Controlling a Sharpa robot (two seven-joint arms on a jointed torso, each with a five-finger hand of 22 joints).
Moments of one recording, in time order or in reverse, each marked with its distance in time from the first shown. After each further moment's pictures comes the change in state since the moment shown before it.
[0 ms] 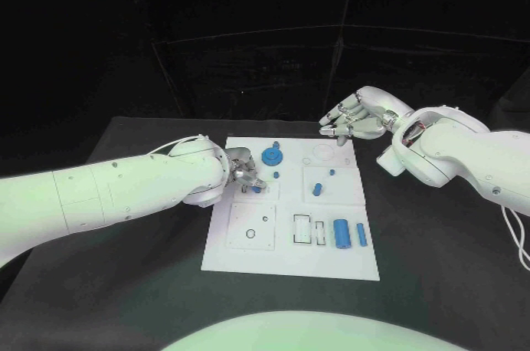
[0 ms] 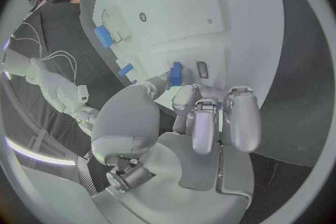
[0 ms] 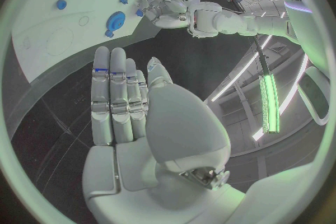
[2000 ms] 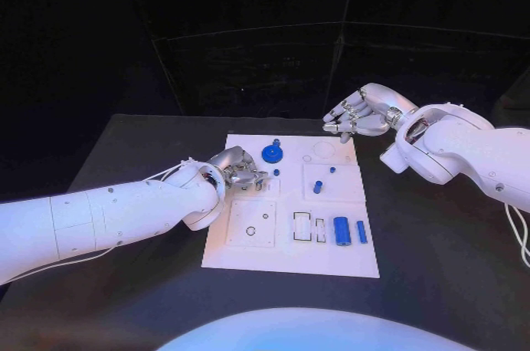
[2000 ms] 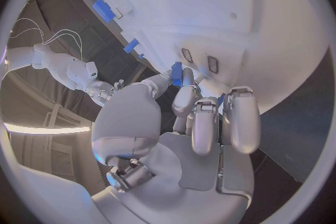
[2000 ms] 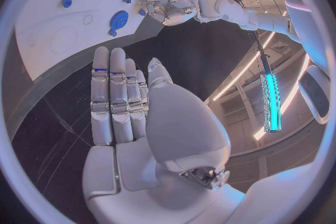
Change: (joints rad) left arm -0.109 -0.055 -0.003 0.064 0.028 -0.451 0.149; left_hand 0.048 0.019 0.024 0.009 -0.008 -0.005 0.004 0.008 0.001 0.009 -0.001 0.008 0.010 0.004 -0.003 0.000 0.000 0.000 0.003 -0.003 0.008 0.016; right arm 0.000 -0.004 0.000 -0.012 0.008 0.003 0.001; right_hand -0.004 0.004 -0.003 0.014 0.000 0.000 0.000 0.000 0.000 -0.007 0.000 0.000 -0.004 -0.003 0.003 -0.004 -0.001 0.000 0.000 0.007 -0.007 -0.005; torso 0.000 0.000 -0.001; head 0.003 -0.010
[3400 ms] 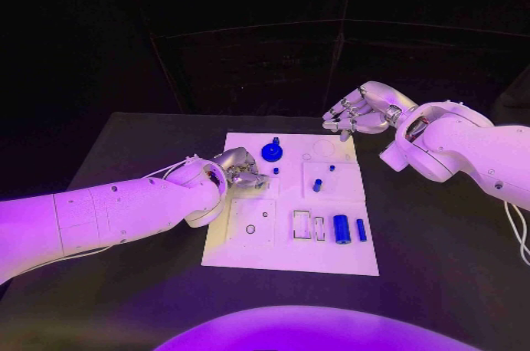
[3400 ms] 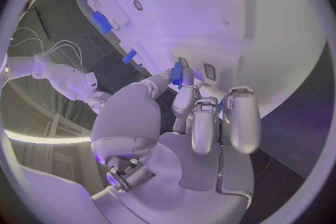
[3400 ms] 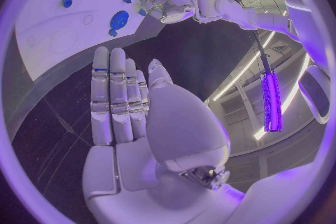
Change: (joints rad) left arm -0.001 0.015 0.005 -0.016 -0.065 0.083 -0.029; left_hand 0.005 -0.018 -0.015 -0.015 -0.009 0.002 -0.002 0.005 0.003 0.005 -0.002 0.011 0.011 0.000 0.000 0.000 0.000 0.000 0.000 0.000 0.000 0.000; right arm 0.000 0.002 0.000 -0.004 0.002 0.003 0.001; right_hand -0.011 0.011 0.000 0.000 0.000 0.000 0.000 0.000 0.000 -0.003 0.004 0.000 0.000 0.000 0.000 0.000 0.000 0.000 0.000 0.000 -0.004 -0.001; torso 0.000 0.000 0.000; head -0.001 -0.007
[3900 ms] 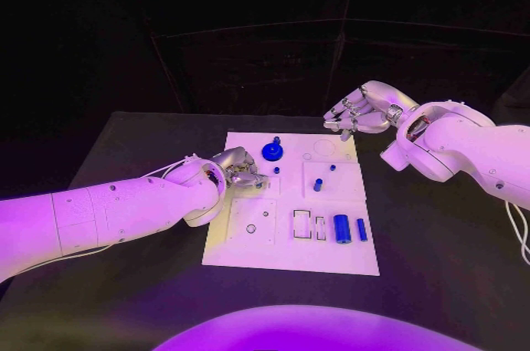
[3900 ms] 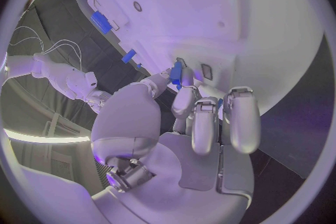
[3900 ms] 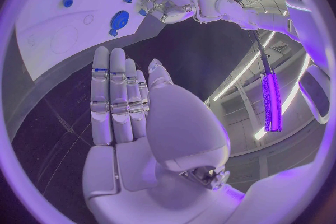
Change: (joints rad) left arm 0.000 -0.008 0.000 0.004 0.008 0.003 -0.003; left_hand 0.005 -0.008 -0.018 -0.018 0.003 0.006 -0.005 0.003 -0.001 0.004 -0.004 0.006 0.006 0.000 0.000 0.000 0.000 0.000 0.000 0.000 0.000 0.000; right arm 0.000 0.000 0.000 -0.002 0.000 0.001 0.000; right_hand 0.000 0.000 -0.003 0.003 0.000 0.000 0.000 0.000 0.000 0.000 0.000 0.000 -0.001 0.000 0.000 -0.004 0.000 0.000 0.000 0.000 0.000 -0.002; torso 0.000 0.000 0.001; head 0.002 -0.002
